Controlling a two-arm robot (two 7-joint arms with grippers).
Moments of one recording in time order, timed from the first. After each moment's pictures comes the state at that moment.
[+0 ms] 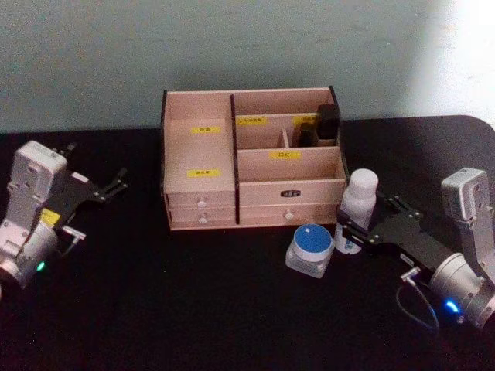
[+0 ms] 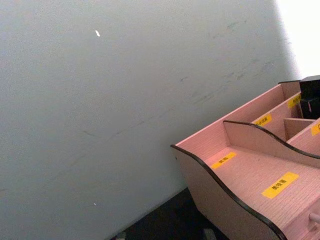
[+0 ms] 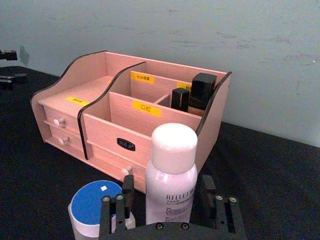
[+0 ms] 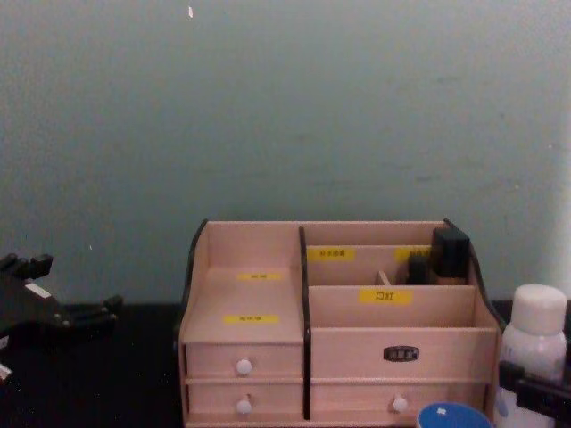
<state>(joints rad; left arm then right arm) -0.20 0.60 0.45 -1.41 -0.25 -0.12 0.03 0.00 0.53 -0.33 -1.57 0.41 -0.04 0.23</state>
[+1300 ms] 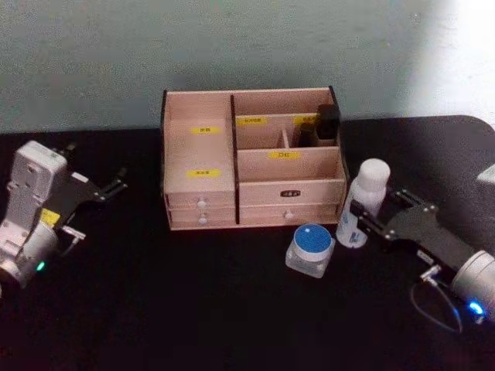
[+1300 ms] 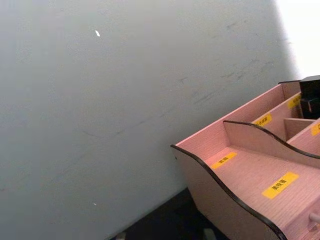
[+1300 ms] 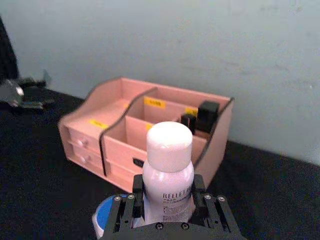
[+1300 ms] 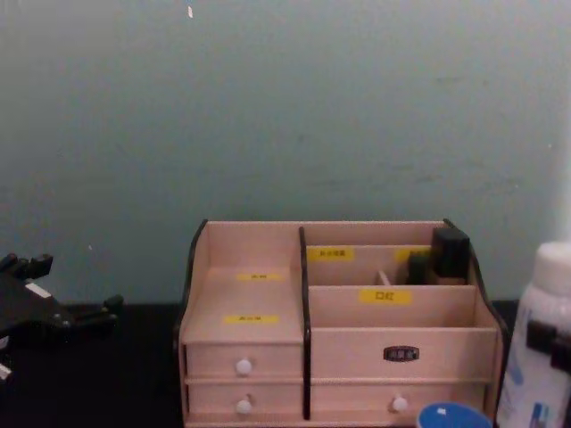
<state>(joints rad) -0.20 0.60 0.45 -1.41 -0.25 -0.12 0.03 -0.09 0.55 -0.25 -1.69 0.45 -0.04 0.29</state>
